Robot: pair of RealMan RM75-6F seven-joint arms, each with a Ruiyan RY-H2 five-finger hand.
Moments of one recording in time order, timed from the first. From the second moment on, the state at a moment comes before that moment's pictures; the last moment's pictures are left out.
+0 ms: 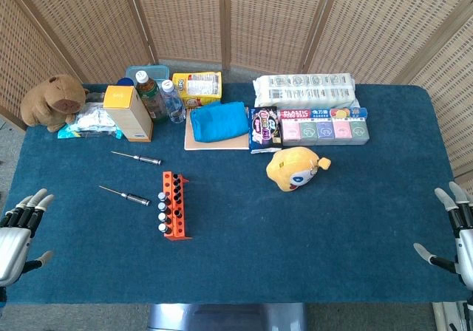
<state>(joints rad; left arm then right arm) -0.04 -0.99 0.03 -1.85 1.58 1.48 0.18 -0.01 -1.01 0.08 -1.69 -1.57 1.62 0.13</state>
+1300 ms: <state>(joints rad) -0.22 -1.25 -0.09 -1.64 1.49 1.32 0.28 0.00 -0.95 0.08 -1.69 -1.54 1.58 0.26</state>
